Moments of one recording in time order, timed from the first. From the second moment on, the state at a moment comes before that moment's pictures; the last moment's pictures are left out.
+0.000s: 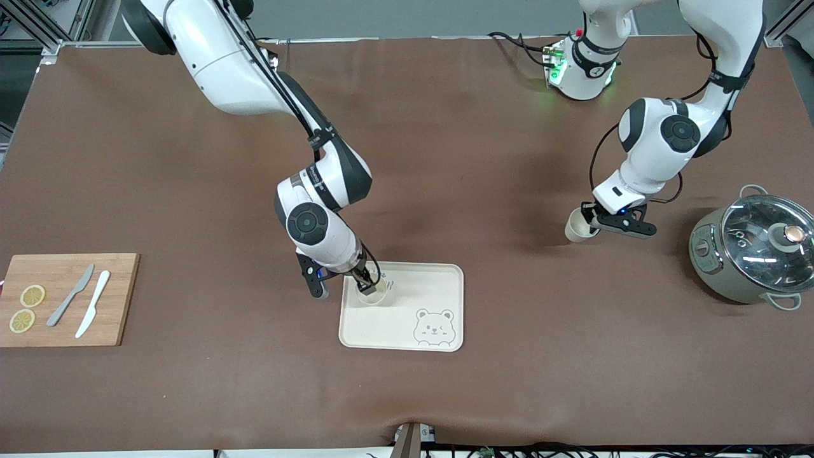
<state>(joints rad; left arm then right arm) 0.25 0.17 -0.37 -2.47 0.07 2.78 0.10 0.54 0.79 0.02 -1.40 0.15 2.27 1.61</state>
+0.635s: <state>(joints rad) 0.25 0.23 -0.37 -2.47 0.07 2.84 0.10 0.54 0.79 0.01 -1.39 0.14 2.28 1.63</state>
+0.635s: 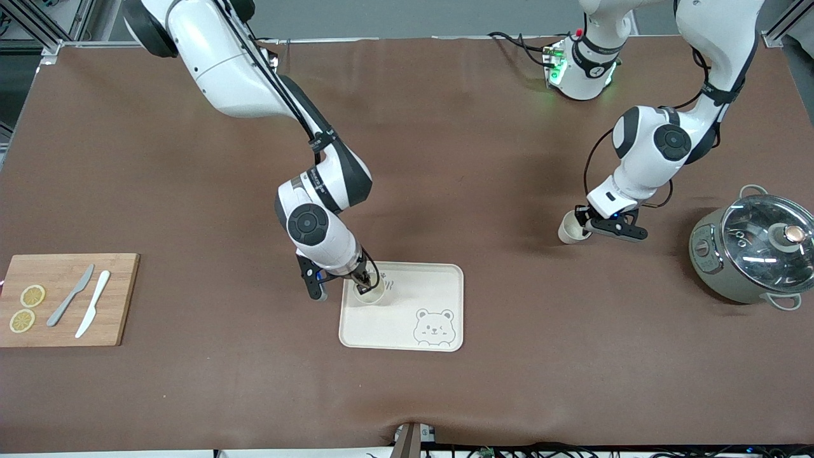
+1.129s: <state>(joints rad) 0.25 0.23 -0.37 -2.47 0.07 2.84 0.10 0.51 0.78 0.00 -1.30 0.14 2.12 1.55</state>
